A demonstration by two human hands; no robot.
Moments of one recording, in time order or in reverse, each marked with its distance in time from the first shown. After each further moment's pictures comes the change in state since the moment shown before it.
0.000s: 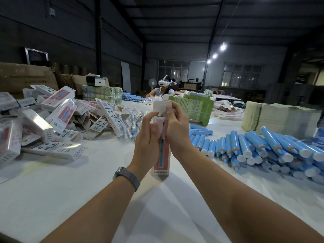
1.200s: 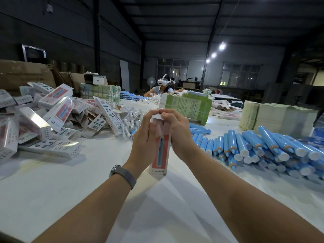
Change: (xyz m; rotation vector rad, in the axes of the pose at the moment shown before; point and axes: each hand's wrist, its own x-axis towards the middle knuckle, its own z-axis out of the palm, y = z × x) left_hand 0.002 -0.002 -0.003 0.067 -0.046 0.050; right_hand -0.003 0.002 -0.021 -0.053 -0.147 0.110
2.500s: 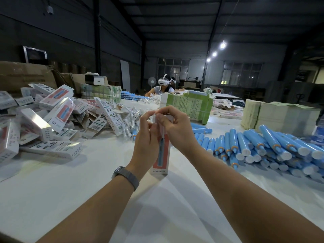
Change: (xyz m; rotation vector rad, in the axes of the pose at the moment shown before) left_hand -0.001 0.002 0.005 -0.022 0.056 -0.047; right_hand 0.003 -0.008 -0.003 -0.449 -0.013 -0.289
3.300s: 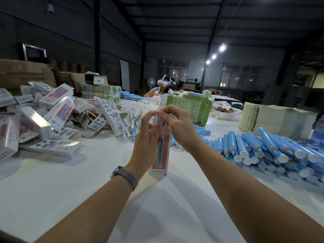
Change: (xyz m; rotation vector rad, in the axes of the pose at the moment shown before) left_hand -0.002 0.003 -0.003 0.033 -0.023 0.063; right_hand 0.008 -0.011 -0.010 0.015 -0.086 0.079
